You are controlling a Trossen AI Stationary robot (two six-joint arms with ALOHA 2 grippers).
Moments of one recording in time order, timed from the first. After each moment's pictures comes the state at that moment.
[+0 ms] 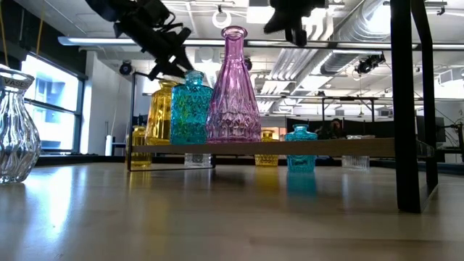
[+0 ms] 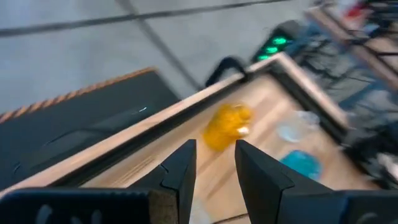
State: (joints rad) left arm 0.78 1.37 1.11 -0.25 0.24 -0.33; right arm -0.39 1.48 1.55 -0.81 -0.41 0.22
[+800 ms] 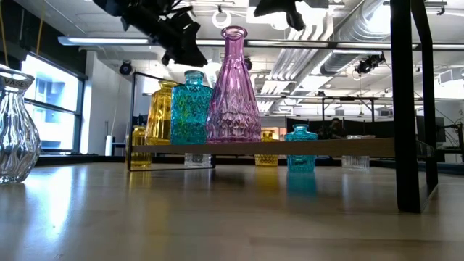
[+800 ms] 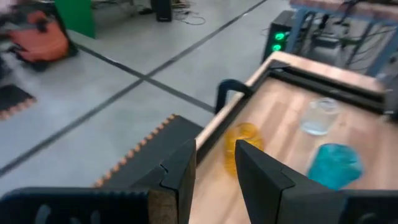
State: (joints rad) left arm 0.66 1.37 1.11 -0.13 0.04 0.04; right arm -0.33 1.48 1.62 -0.68 -0.16 0.48
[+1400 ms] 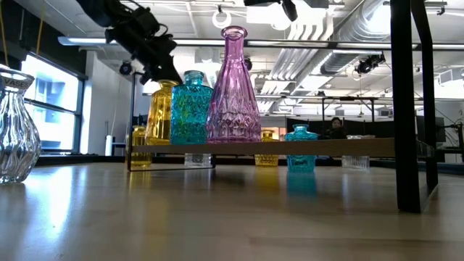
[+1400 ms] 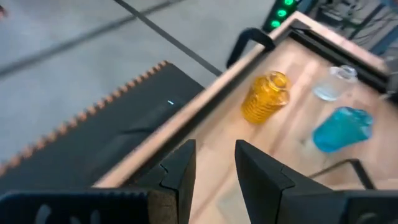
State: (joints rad) left arm 0.96 1.38 1.11 -0.37 0.37 0.01; right arm -0.28 1.48 1.62 -0.51 0.02 0.58
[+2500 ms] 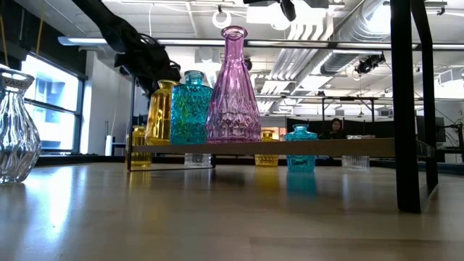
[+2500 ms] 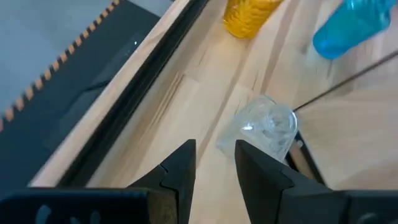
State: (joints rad) left arm 0.95 1.59 1.11 -0.48 0.46 0.34; right arm -0.28 1.48 1.62 -0.52 -0.04 0.56
